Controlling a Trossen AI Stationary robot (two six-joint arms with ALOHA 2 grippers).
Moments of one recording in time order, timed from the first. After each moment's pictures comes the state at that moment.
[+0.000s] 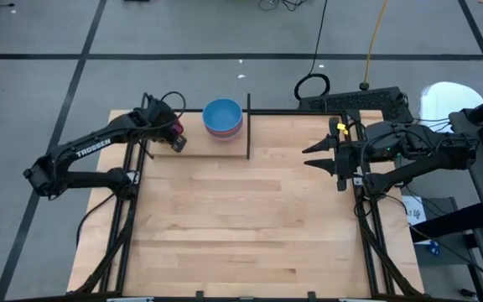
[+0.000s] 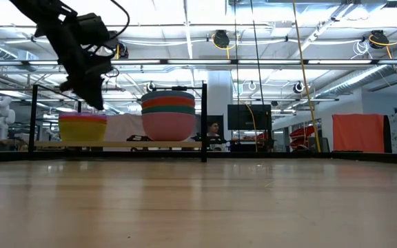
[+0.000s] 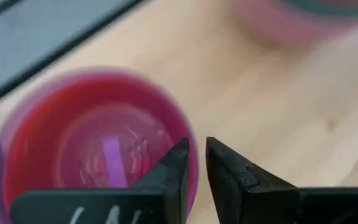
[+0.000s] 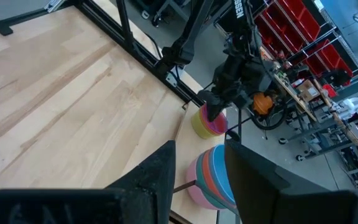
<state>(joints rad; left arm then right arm) 0.76 1.08 0.77 -0.68 -0.02 -0.11 0.16 0.95 1.30 -0.73 0.19 -0.67</state>
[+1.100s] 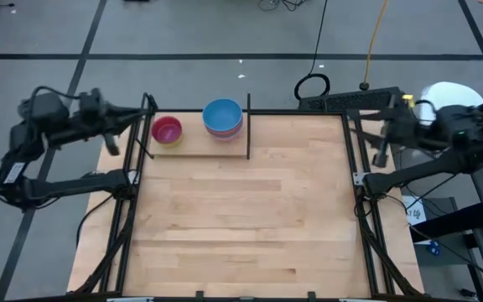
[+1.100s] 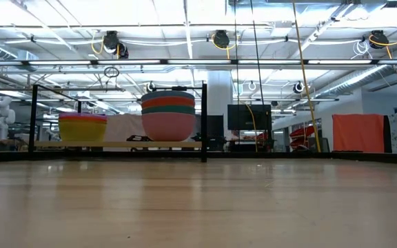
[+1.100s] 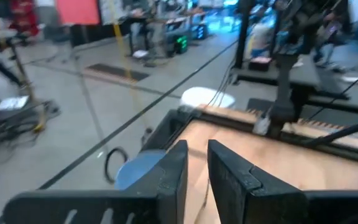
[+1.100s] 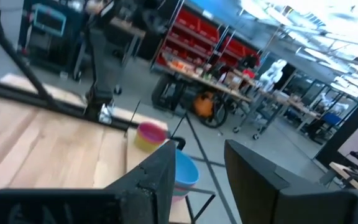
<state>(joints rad) 0.47 0.67 1.36 -0.85 0.05 0.00 0.16 0.67 1.30 -0.73 0.42 -0.42</state>
